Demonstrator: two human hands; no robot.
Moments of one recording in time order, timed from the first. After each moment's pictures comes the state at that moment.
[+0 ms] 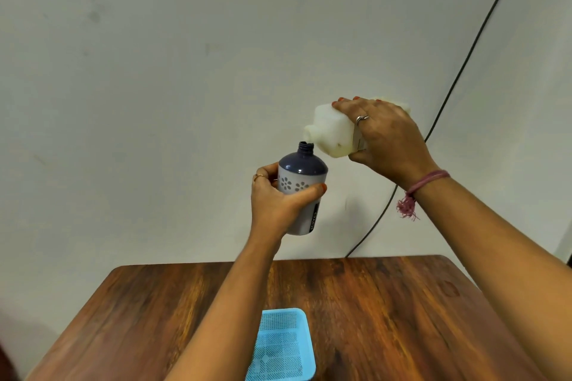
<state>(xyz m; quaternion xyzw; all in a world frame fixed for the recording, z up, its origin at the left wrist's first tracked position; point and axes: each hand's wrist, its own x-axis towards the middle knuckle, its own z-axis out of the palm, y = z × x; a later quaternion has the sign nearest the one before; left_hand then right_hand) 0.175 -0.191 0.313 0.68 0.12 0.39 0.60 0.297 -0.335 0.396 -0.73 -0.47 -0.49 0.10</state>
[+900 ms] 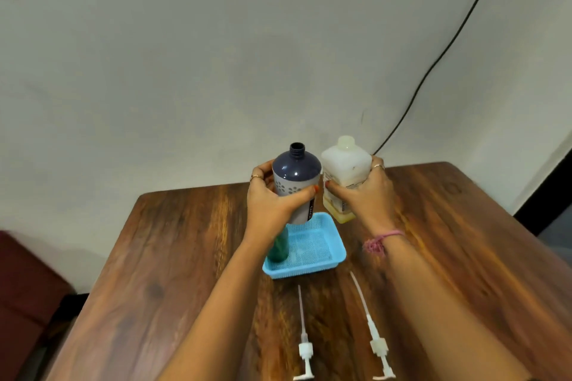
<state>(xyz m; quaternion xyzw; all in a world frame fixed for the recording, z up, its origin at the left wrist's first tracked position) 0.077 -0.138 0.195 0.71 0.16 0.29 0.62 0.181 -0.279 0.179 -0.83 -0.15 -0.14 0.51</state>
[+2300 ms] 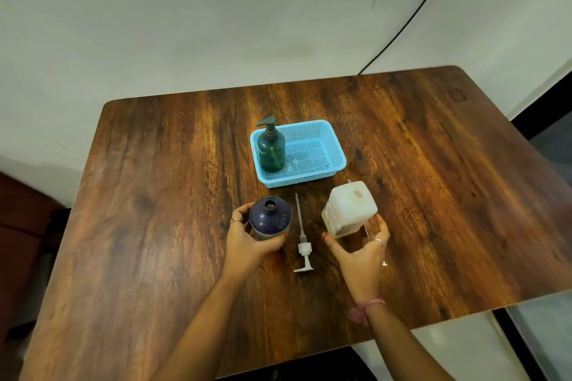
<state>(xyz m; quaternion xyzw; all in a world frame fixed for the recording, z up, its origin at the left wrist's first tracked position) -0.050 -0.127 -0.007 0.72 0.25 0.09 0.64 0.010 -0.322 -0.028 -0.83 0.08 0.00 0.55</state>
